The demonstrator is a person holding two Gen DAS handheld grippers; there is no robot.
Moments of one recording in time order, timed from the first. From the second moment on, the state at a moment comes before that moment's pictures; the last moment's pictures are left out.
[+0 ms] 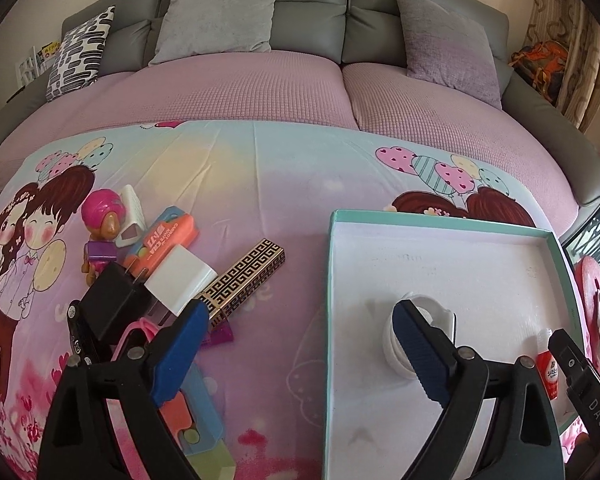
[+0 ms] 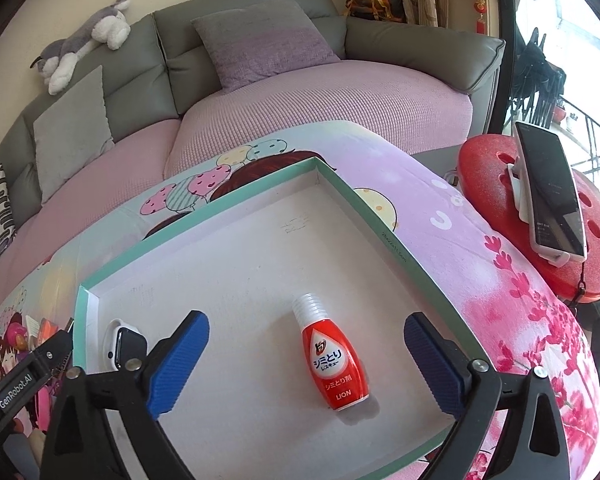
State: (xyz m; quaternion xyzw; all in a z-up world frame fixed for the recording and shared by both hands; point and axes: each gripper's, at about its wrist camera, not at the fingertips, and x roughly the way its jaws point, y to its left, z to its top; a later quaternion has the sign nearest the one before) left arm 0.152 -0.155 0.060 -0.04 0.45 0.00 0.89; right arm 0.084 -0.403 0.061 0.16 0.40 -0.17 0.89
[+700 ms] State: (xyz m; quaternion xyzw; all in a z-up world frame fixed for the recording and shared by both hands) left arm 0.123 -0.067 0.084 -0.07 0.40 0.09 0.91; right arm 0.098 -0.316 0.094 0.10 0.39 -0.03 0.91
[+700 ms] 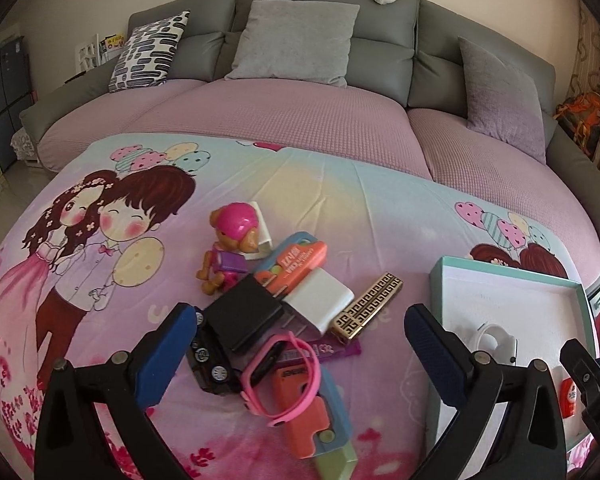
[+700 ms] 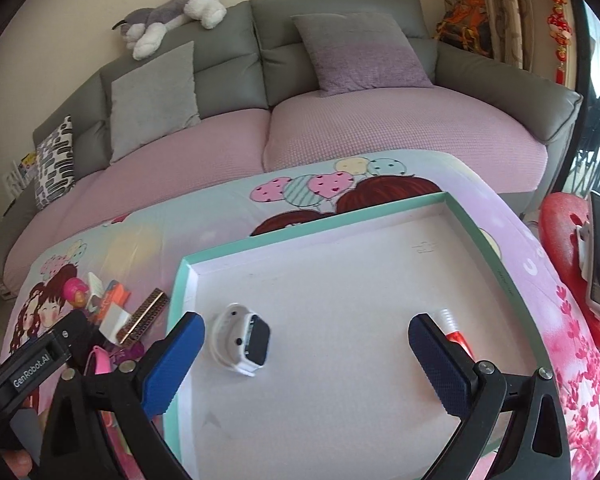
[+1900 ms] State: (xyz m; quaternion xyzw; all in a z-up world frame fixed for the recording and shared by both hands) left arm 0.095 0.071 0.047 -0.12 0.47 0.14 0.87; right arm 0.112 -0.178 0.070 0.05 0.45 0.09 0.89
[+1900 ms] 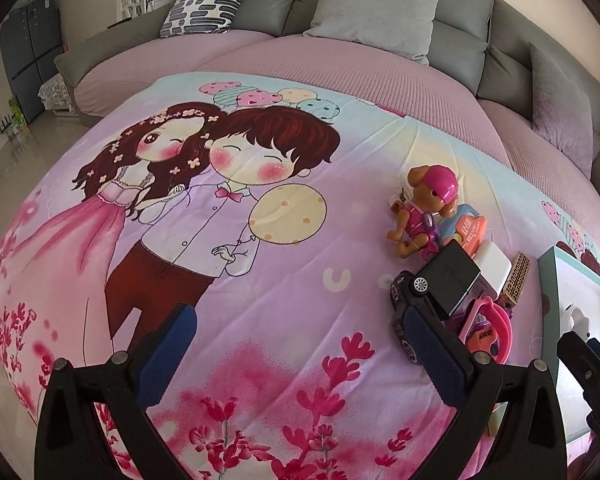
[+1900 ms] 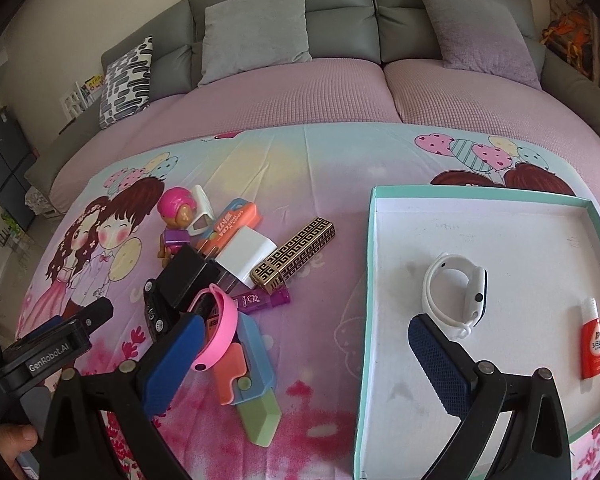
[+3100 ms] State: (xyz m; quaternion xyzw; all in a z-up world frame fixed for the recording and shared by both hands) left arm 0.118 0.032 0.020 -0.18 0.50 -0.02 0.85; right arm 0.113 -0.174 0.066 0.07 0.45 0.09 0.89
